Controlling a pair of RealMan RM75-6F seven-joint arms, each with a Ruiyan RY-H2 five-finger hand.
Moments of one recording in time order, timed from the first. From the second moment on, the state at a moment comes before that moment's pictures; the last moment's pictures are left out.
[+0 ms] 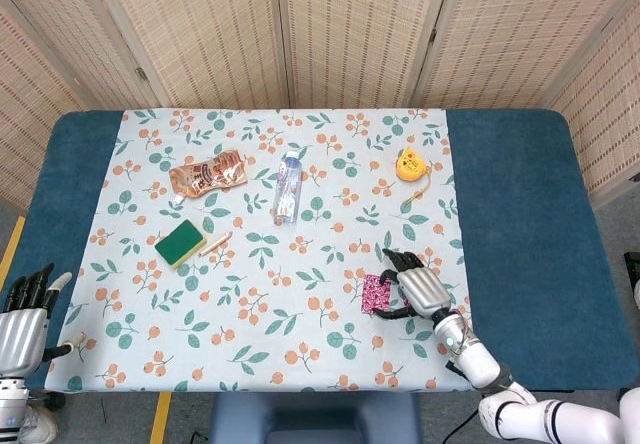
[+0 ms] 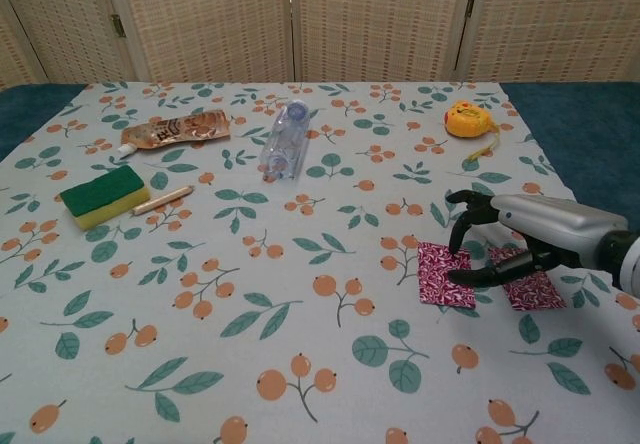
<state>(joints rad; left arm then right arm) -0.09 -1.22 -0.03 -1.49 1.43 1.44 0.11 0.54 -1.58 0.09 -1.41 -1.25 0.88 -0.15</state>
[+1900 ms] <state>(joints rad) -0.07 -1.22 -0.03 -1.48 1.44 1.45 0.10 0.52 -1.52 -0.05 -1.58 -1.36 0.90 -0.23</state>
